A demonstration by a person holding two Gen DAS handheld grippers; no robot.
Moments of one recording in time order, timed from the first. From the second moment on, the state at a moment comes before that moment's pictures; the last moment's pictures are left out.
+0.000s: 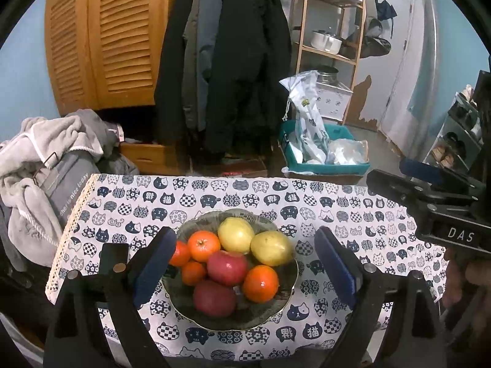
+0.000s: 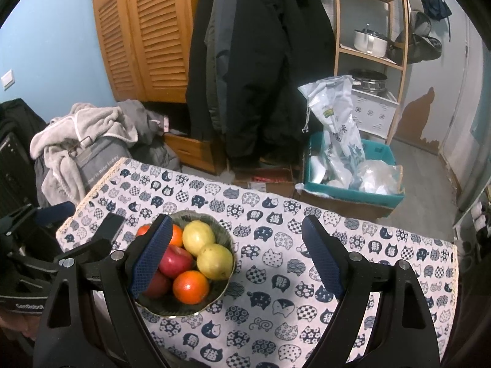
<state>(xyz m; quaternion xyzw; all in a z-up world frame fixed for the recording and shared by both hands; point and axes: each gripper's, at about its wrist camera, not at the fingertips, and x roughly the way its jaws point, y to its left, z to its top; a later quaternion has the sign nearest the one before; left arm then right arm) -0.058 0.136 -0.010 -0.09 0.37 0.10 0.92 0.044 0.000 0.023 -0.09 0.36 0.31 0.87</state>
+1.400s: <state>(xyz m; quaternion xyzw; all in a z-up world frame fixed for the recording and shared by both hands) -0.057 0.136 -0.010 -0.07 0.38 0.13 0.91 0.043 0.000 0.023 -0.09 0.36 0.31 0.87</state>
